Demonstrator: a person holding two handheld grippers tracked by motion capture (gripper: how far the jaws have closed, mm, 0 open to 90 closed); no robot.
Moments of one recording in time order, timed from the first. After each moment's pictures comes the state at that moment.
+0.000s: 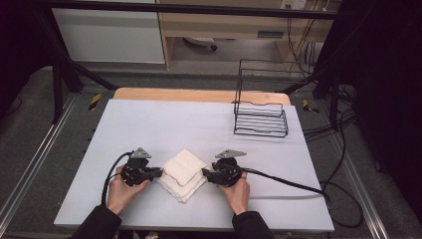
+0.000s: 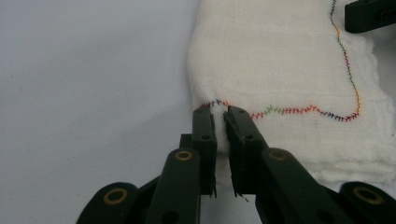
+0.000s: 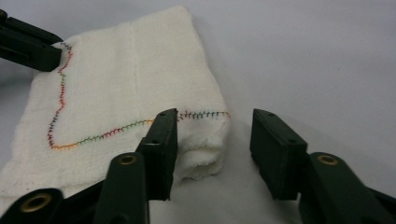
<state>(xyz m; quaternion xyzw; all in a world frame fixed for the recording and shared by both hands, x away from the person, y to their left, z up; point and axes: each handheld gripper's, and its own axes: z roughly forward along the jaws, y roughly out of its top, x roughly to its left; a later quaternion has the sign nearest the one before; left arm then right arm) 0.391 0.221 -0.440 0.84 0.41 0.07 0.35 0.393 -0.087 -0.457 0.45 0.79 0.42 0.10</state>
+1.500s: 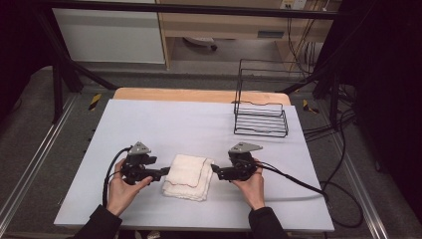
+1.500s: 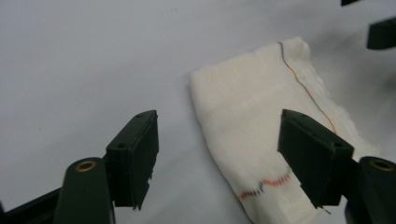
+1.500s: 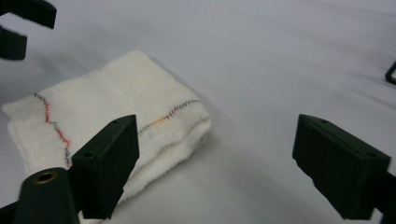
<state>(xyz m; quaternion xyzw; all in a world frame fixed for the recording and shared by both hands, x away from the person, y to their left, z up) 0.389 0.210 -0.405 0.81 0.42 0.11 0.40 0.394 -0.127 -0.423 0.40 0.79 0.44 0.13</state>
